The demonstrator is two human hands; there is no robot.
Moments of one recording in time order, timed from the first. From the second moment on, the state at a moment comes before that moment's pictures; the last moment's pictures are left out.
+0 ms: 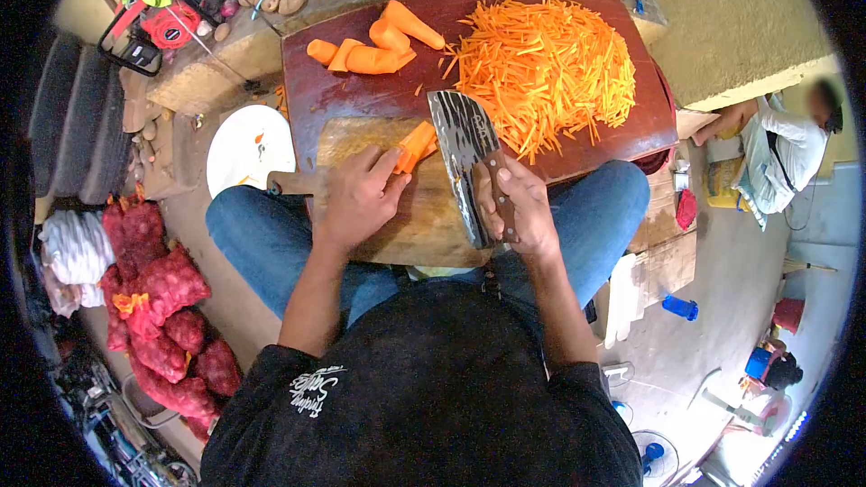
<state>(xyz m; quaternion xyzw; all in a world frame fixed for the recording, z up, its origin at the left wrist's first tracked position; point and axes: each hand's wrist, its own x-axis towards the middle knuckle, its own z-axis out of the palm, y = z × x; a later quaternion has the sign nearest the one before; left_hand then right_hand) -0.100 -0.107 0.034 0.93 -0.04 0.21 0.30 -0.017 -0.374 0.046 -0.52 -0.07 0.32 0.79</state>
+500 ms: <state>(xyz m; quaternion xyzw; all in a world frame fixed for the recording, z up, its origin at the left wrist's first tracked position) -0.090 -0.143 0.019 0.90 -0.11 0.27 0.31 0.037 -0.372 0.054 -0.46 -0.08 0.31 0.83</state>
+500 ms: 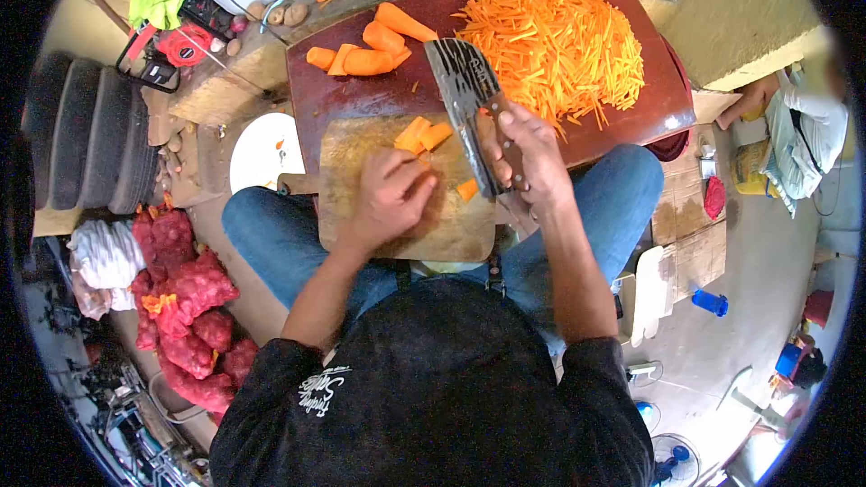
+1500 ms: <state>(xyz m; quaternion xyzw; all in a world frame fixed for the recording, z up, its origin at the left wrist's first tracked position) -0.094 -0.187 0.013 0.94 -0.13 0.18 0.27 0.027 -0.379 0.053 -0.83 -0.38 0.04 0.41</state>
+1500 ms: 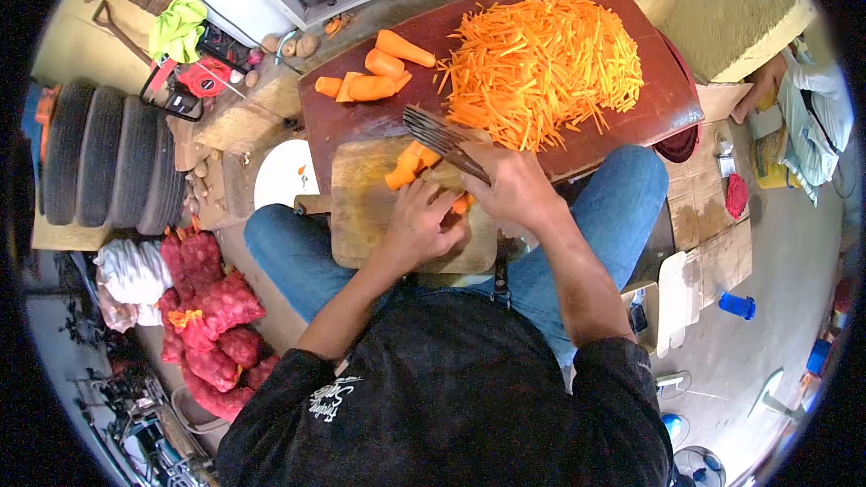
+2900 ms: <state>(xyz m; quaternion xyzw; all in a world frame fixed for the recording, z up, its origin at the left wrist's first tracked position) -0.011 -0.010 -0.005 0.95 -0.02 0.25 0.19 0.021 -0.389 0.048 -0.84 -0.36 0.00 0.40</state>
